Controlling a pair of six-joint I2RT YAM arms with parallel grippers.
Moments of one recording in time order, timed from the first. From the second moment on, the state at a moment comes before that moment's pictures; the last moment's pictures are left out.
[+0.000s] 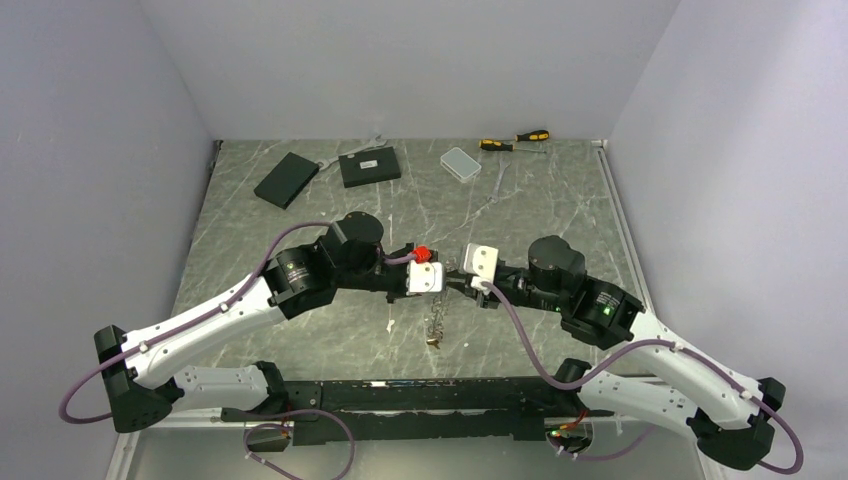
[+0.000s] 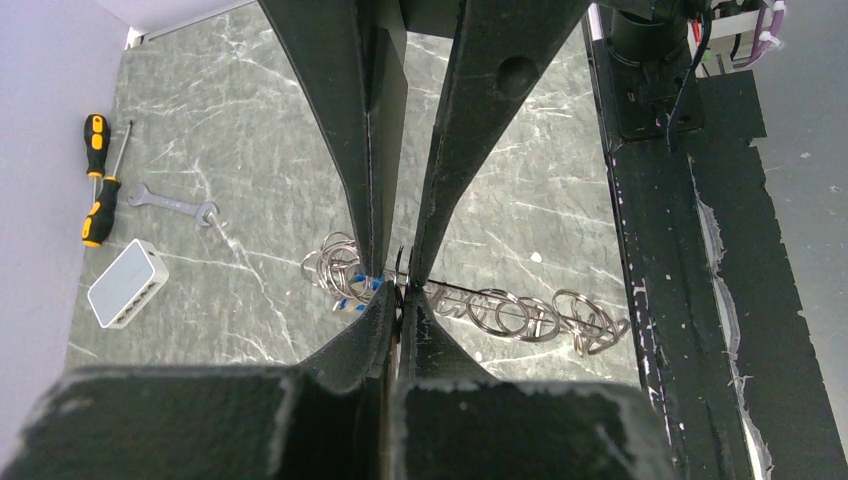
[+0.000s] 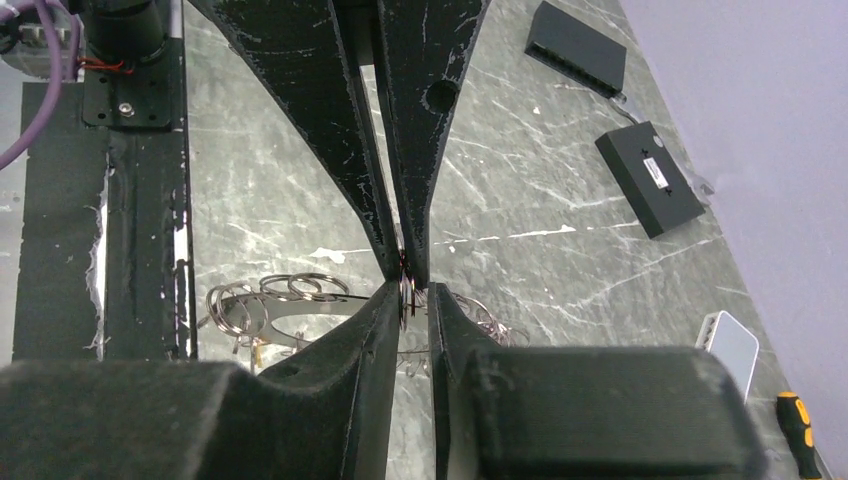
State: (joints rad) left arm -1.02 1.14 1.16 -0.42 0.39 0.53; right arm 0.94 0.79 0.93 -0.41 -0.30 -0.44
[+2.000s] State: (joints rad) left arm -0.82 1.05 1.13 -0.26 0.69 0.27; right arm 0.94 0.68 0.92 -0.42 -0.38 -0.46
